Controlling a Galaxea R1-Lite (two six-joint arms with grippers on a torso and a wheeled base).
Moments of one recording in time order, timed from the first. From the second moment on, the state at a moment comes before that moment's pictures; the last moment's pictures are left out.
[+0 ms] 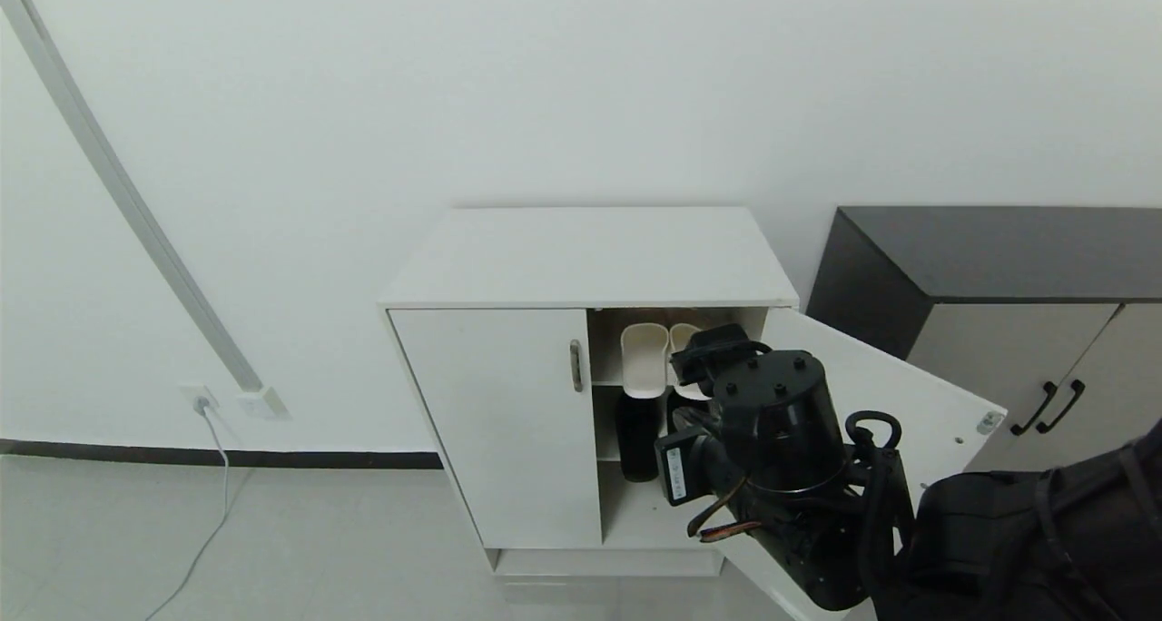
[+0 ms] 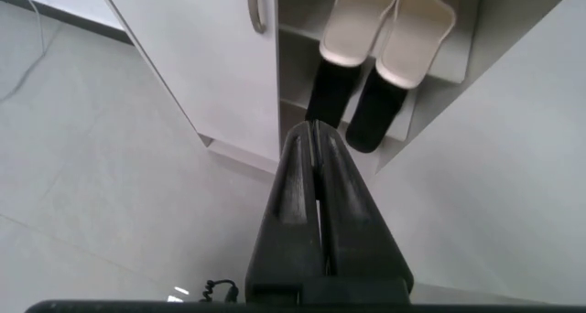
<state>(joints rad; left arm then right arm) 0.00 0.00 0.00 0.00 0.01 -0.09 0.94 1.88 -0.90 -0.60 -0.56 0.19</state>
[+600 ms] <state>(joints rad) 0.00 0.00 0.00 0.00 0.01 -0.09 0.94 1.88 -0.90 -0.62 -0.56 0.18</state>
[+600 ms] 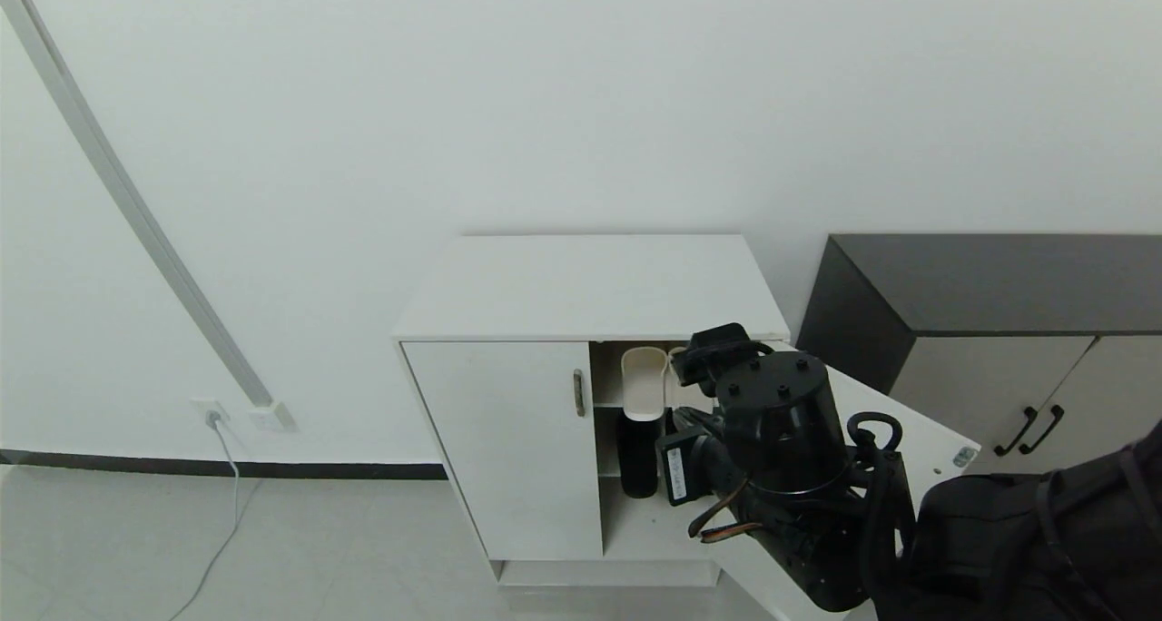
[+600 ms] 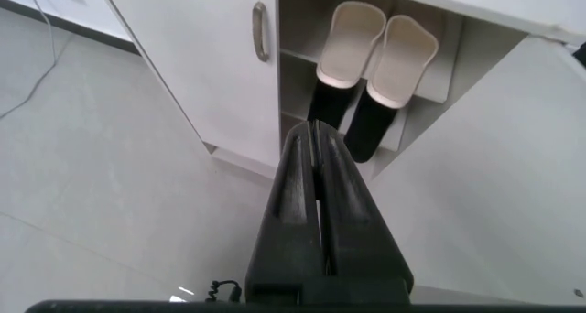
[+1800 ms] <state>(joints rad) 0.00 0.00 0.00 0.00 0.01 -0.09 0.90 1.85 -0.89 -0.64 -0.56 0.13</state>
